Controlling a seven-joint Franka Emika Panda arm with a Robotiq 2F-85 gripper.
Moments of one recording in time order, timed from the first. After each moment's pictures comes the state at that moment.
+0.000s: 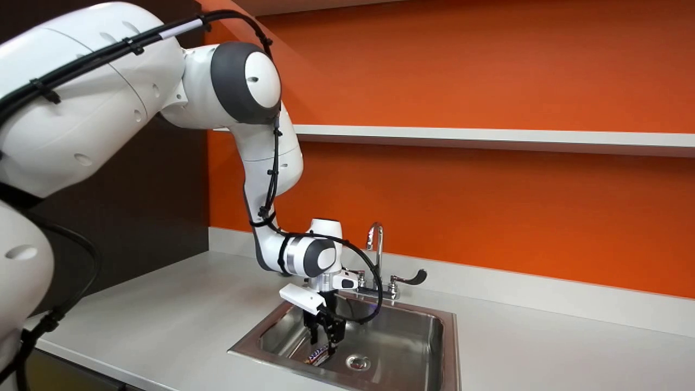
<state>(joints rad) -0.07 0.79 -0.12 -1.95 0.04 2.68 0.19</state>
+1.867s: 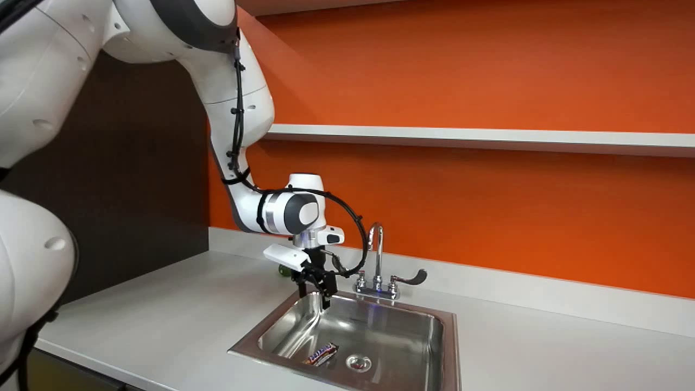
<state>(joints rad) 0.08 0.47 -0.21 -2.18 0.03 2.72 0.24</state>
